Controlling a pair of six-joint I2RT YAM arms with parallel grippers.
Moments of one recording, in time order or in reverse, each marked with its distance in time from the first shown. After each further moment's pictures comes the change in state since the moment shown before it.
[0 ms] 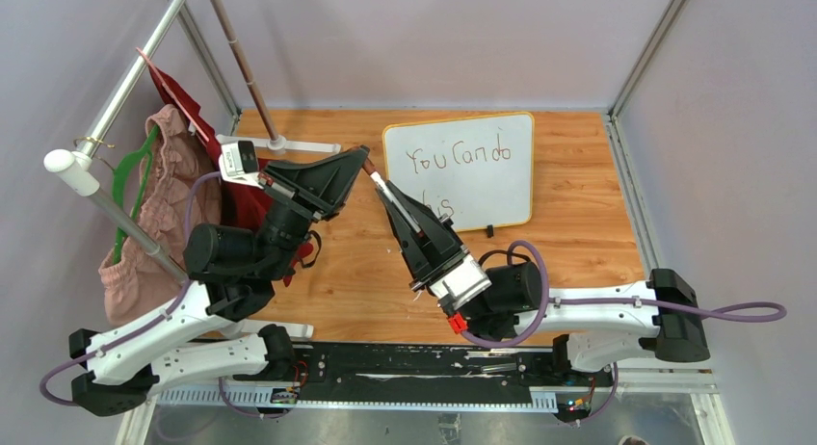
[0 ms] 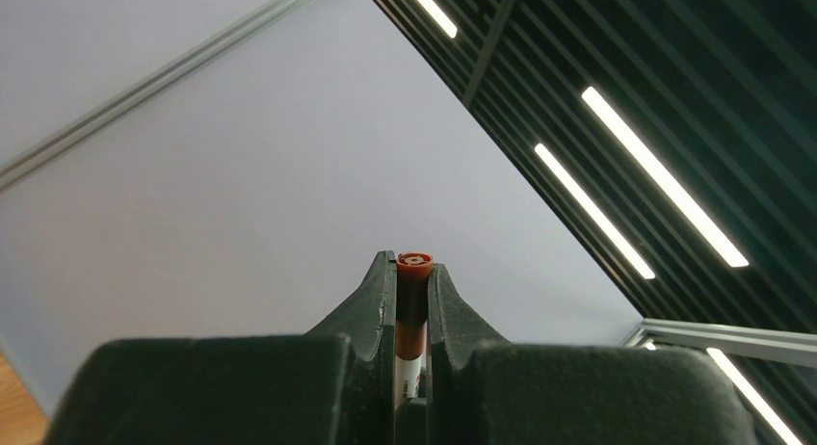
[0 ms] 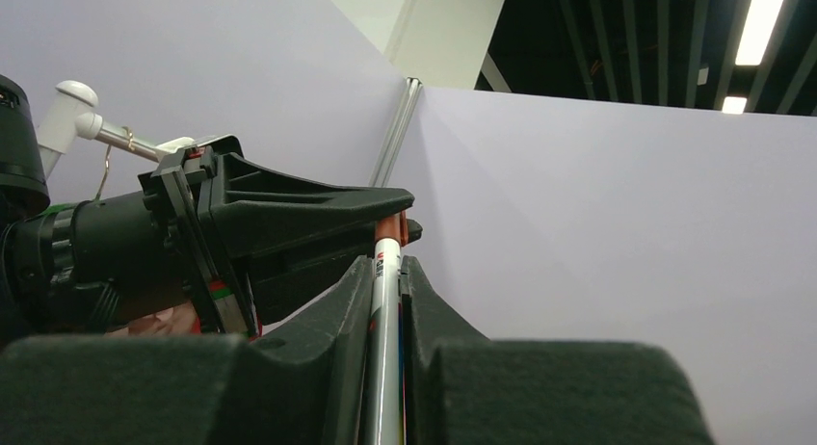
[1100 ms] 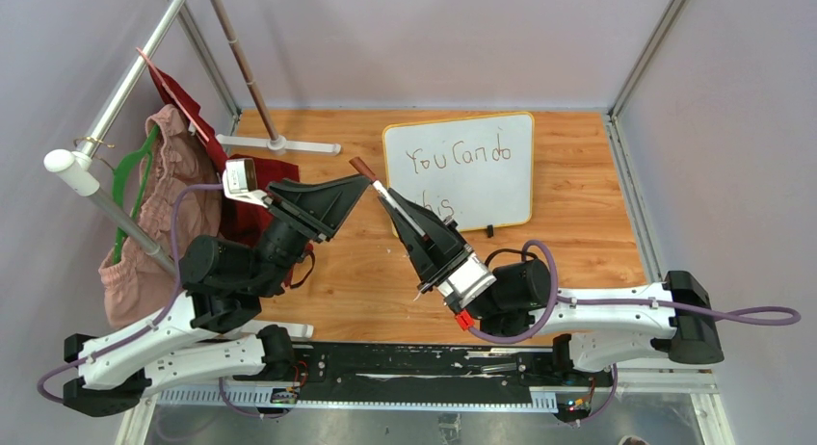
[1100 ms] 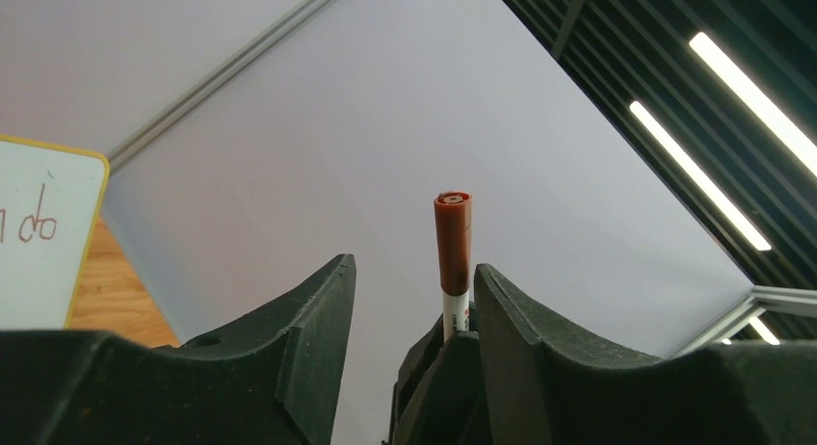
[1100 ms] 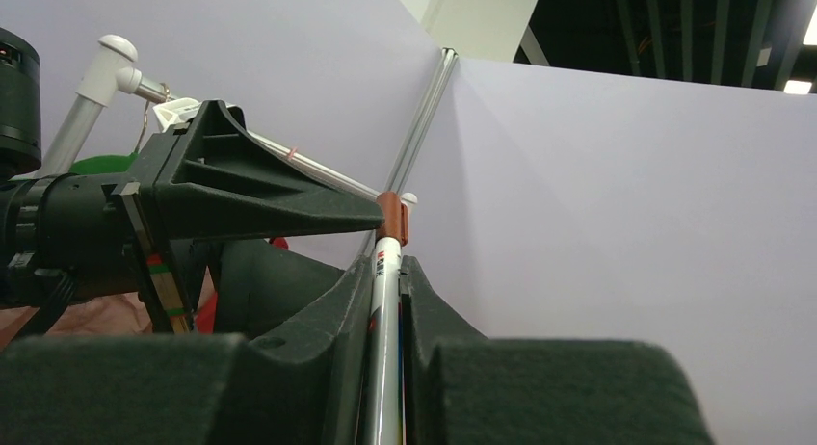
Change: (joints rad) left arm -0.059 -0.103 -0.054 -0.165 -0.086 0.122; right arm -0.005 -0.075 -0.058 -0.112 -0.022 0.043
